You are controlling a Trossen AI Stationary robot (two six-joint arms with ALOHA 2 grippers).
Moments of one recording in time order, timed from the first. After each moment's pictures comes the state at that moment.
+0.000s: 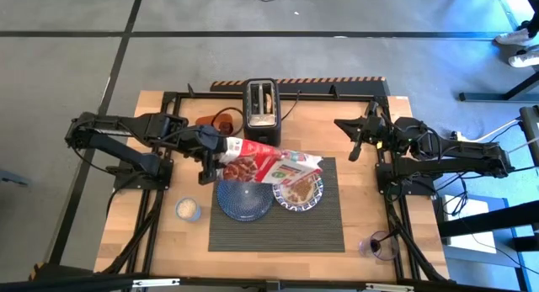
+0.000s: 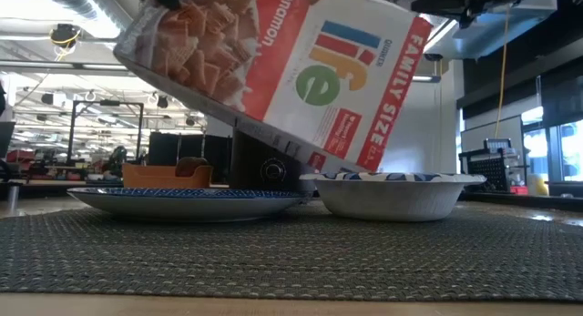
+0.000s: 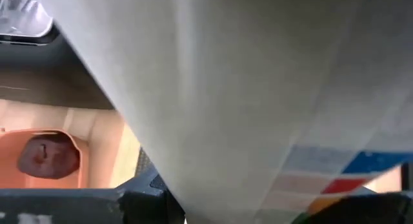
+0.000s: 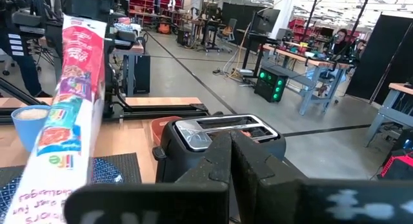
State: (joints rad) left arm -0.08 1.18 1.27 -1.03 -0.07 -0.27; right arm -0.11 0.60 0.59 0.00 0.27 -0.15
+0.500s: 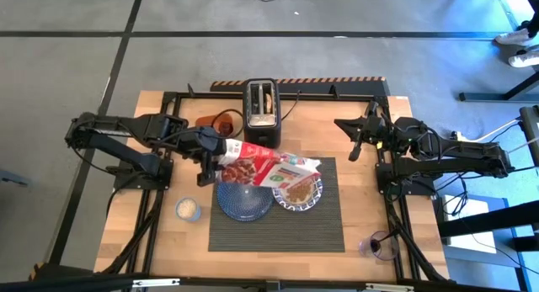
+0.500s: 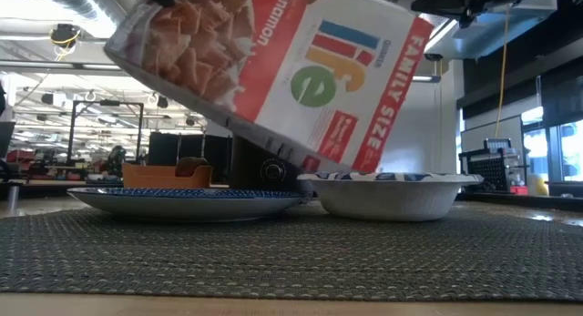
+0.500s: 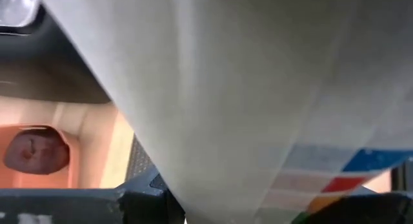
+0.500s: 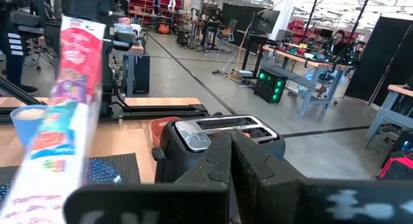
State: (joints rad) left arm -0.08 1.18 1.27 -1.04 -0.06 -0.27; right arm -0.11 0.60 0.59 0.00 0.27 -0.16
